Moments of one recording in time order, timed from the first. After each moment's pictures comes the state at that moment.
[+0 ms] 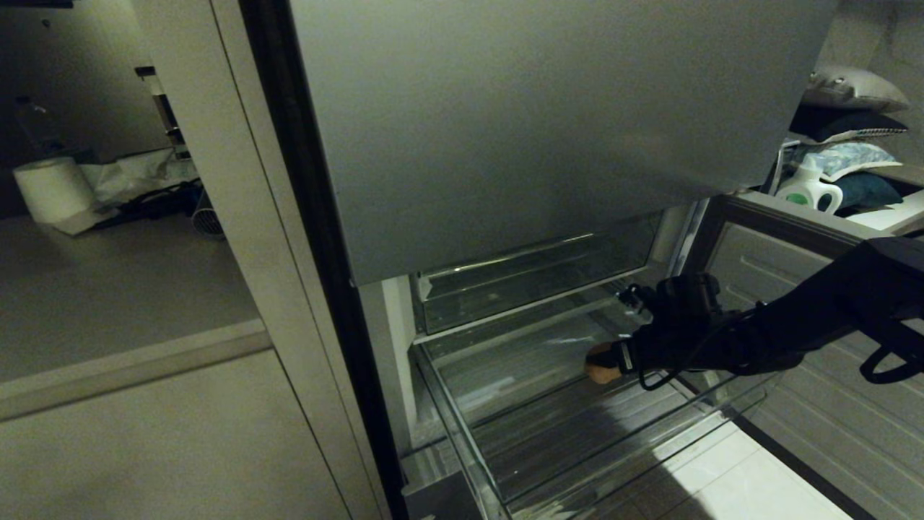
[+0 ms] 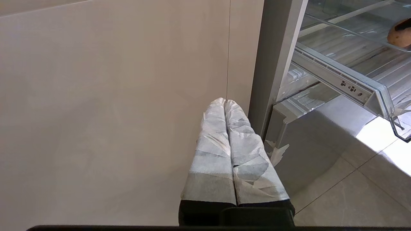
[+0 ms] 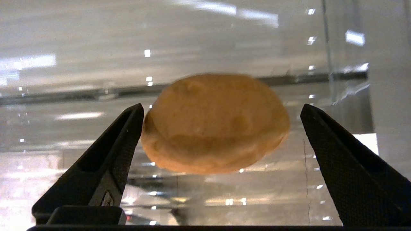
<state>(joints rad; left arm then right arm) -0.01 0.00 -0.04 0.09 -0.03 0.04 0.14 2.25 -1.18 -0.36 0.23 -0.10</state>
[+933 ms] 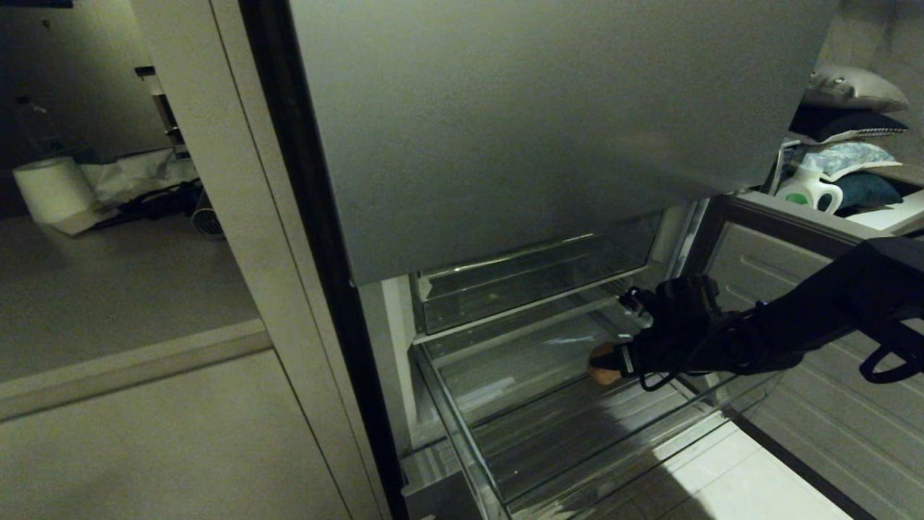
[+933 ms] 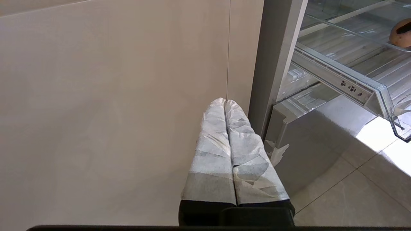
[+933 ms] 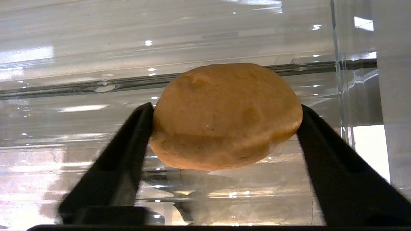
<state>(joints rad) -0.01 0.00 -0.04 0.09 -0.03 0.04 0.14 2.25 -1.18 -0.32 0.23 -0.09</state>
